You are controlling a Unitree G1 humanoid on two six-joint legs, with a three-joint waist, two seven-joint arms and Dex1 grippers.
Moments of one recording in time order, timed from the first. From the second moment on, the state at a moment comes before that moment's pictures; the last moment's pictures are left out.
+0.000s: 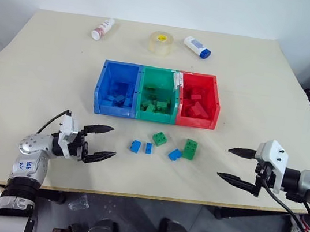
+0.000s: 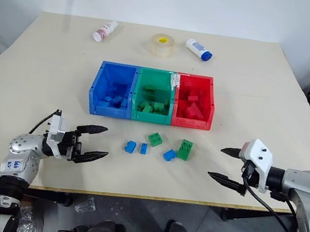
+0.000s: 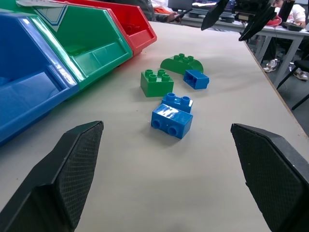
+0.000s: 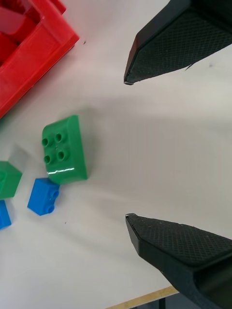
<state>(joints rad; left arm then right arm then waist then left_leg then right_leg) -0.35 0.53 0.14 0.48 -0.46 -0.17 -1.36 -0.12 -0.90 -0.18 -0.23 0.39 0.41 1.13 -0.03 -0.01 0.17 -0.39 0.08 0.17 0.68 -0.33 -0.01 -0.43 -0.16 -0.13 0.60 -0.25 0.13</state>
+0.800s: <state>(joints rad) -0.25 0.51 0.14 0.33 -0.47 -0.16 -1.30 -0.49 -0.69 0.21 0.06 0.18 0.37 1.08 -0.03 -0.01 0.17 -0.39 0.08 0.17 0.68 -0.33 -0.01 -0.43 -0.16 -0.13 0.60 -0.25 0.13</state>
